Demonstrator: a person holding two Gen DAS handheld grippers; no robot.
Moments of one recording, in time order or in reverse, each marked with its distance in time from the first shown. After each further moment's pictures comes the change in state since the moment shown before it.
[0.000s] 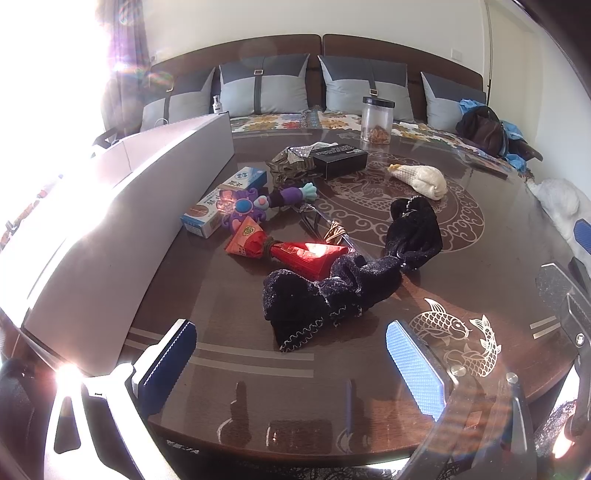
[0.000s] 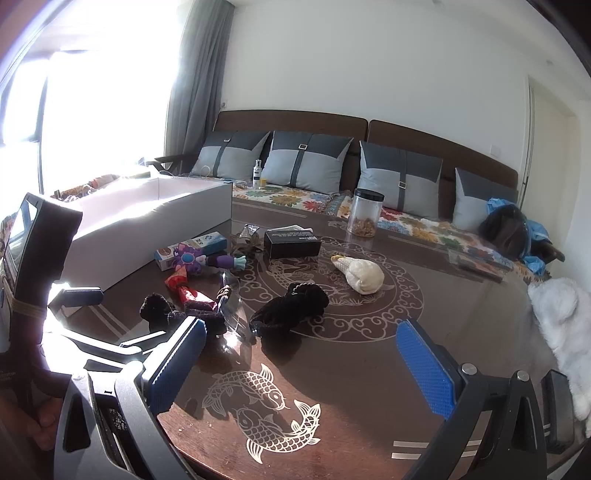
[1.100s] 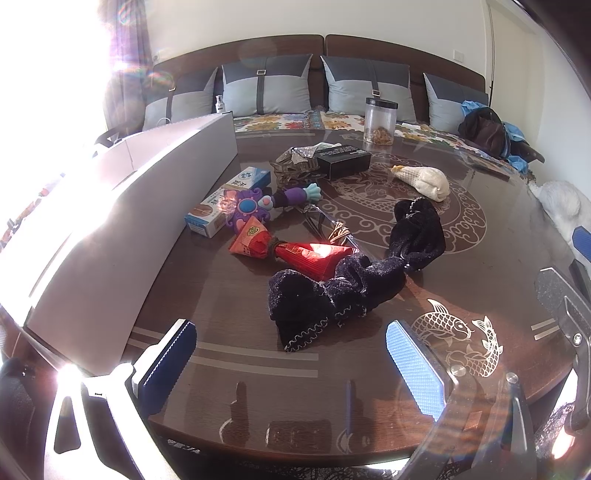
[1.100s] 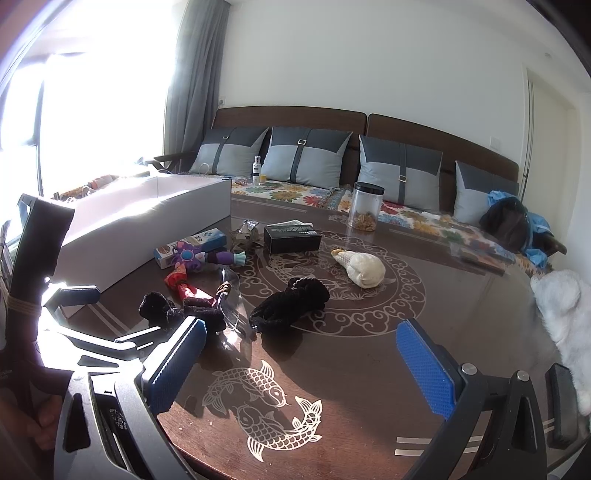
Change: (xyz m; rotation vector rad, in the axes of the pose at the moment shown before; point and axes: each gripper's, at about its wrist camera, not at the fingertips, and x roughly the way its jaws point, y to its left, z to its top) left arm 0.000 0.002 0.000 -0.004 0.001 0.002; right arm 0.005 -0.003 -0.002 0.017 0.017 0.006
